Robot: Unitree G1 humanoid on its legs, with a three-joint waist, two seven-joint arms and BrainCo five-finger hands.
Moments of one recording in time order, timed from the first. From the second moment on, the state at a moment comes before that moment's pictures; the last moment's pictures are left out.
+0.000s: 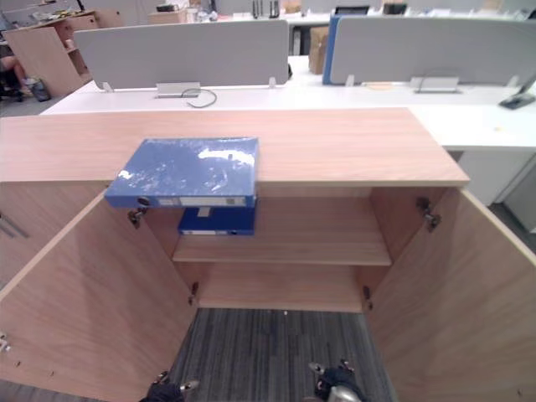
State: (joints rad) left arm 0.09 -0.04 0.28 1.01 -0.06 -0.06 0.20; right arm 0.00 0.00 -0.21 1.06 0.17 0.00 -0.24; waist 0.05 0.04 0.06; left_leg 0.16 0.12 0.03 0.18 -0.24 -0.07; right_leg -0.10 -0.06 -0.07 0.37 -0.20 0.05
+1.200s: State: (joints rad) left arm 0.45 -0.02 -0.03 -0.12 -0.47 -0.05 0.18; right arm 0.14 -0.01 -0.16 0.94 0.10 0.06 -0.26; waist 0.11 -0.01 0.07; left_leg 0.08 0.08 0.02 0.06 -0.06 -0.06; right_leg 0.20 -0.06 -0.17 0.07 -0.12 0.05
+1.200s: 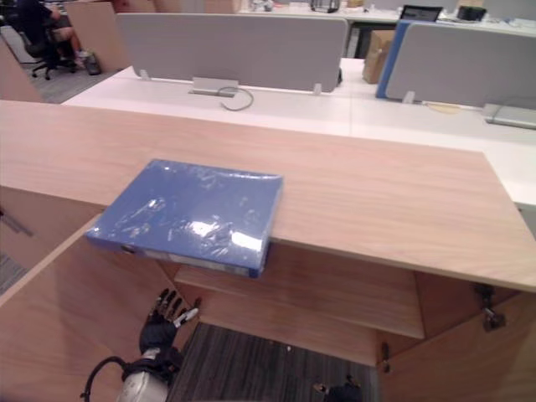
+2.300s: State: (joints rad) left arm 0.32 0.07 -0.01 -0.54 0.57 -0.05 0.69; right arm 0.11 0.06 -0.15 1.00 0.13 0.01 -0.32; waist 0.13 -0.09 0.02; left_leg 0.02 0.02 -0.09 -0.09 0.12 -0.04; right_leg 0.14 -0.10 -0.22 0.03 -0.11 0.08
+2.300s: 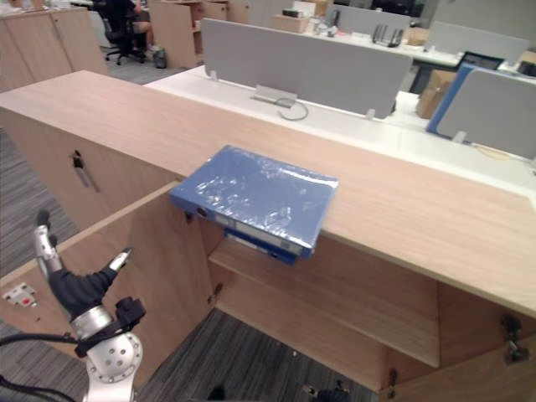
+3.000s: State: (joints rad) left arm 0.07 0.37 0.00 -0.10 0.88 0.03 0.54; right arm 0.04 -0.03 -0.26 1.11 0.06 0.01 -0.26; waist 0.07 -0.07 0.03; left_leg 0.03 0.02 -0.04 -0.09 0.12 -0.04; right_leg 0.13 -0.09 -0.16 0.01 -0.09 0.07
